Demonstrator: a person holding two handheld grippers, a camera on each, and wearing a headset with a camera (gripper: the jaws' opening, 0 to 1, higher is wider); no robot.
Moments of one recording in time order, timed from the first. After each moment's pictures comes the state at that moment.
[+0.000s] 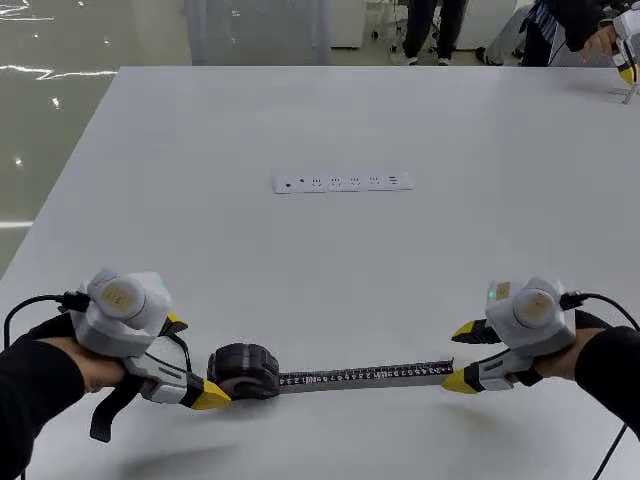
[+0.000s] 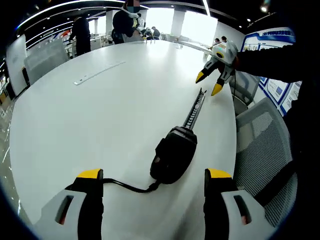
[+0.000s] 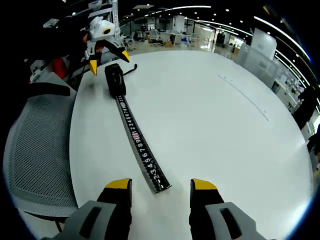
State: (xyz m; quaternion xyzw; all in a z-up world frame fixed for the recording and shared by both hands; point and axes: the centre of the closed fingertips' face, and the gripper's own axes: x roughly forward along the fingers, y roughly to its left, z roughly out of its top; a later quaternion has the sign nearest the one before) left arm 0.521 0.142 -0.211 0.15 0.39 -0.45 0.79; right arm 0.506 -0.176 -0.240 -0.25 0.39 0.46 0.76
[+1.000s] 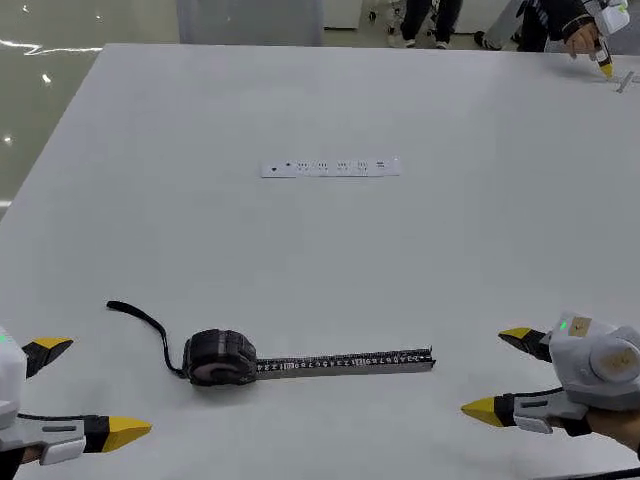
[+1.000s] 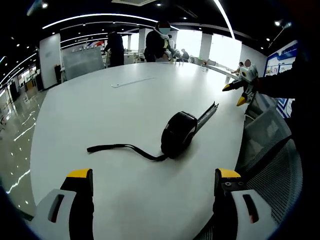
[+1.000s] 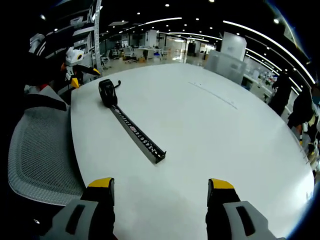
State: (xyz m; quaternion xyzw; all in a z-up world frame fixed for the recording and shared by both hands) left arm 0.471 0.201 -0.194 0.10 0.32 -0.36 0.87; right arm 0.466 -0.230 -0.211 -0.20 0.35 0.38 0.83
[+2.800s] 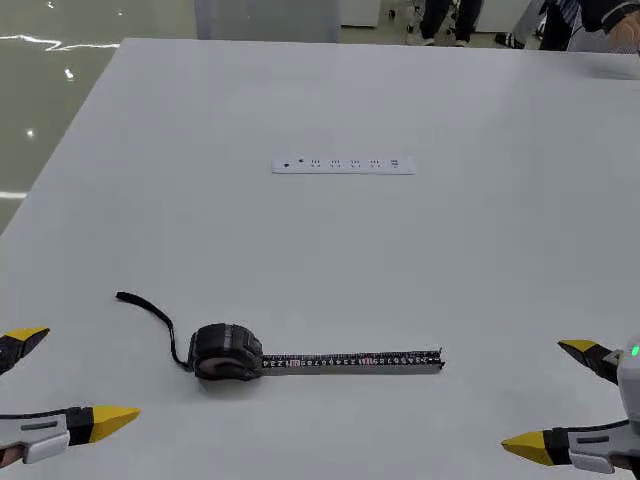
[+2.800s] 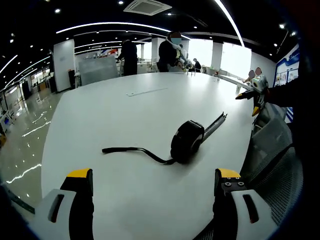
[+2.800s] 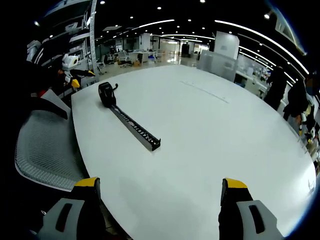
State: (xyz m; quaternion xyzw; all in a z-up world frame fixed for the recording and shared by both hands) left arm 0.474 0.215 -0.179 0.08 0.29 -0.31 0.90; right arm 0.448 -0.252 -0.200 -0.18 0.34 0.38 0.84
